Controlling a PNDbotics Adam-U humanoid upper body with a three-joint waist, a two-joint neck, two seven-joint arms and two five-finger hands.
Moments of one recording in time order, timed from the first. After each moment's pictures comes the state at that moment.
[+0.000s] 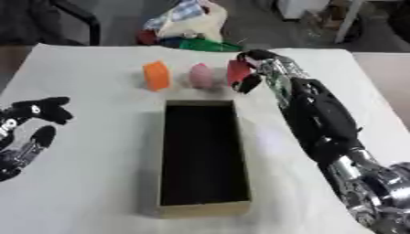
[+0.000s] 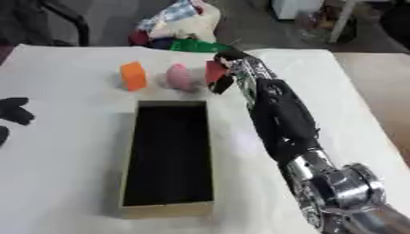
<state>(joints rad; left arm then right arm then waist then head) -0.50 0.48 -0.14 -1.64 -0.36 -0.37 -0.38 -1.13 -0.28 -0.14 -0.64 1.31 0.05 0.39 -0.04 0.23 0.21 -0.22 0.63</state>
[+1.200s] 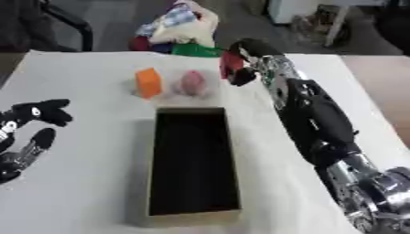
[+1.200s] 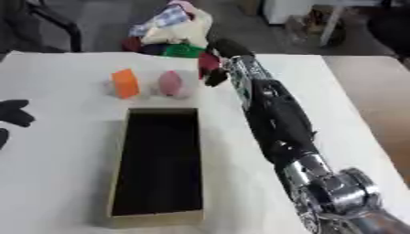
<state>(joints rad) -0.49 0.48 -0.14 -1.63 -0.36 -0.37 -0.38 -1.12 -0.25 -0.11 -0.72 1.24 -0.05 0.23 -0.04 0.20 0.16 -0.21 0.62</state>
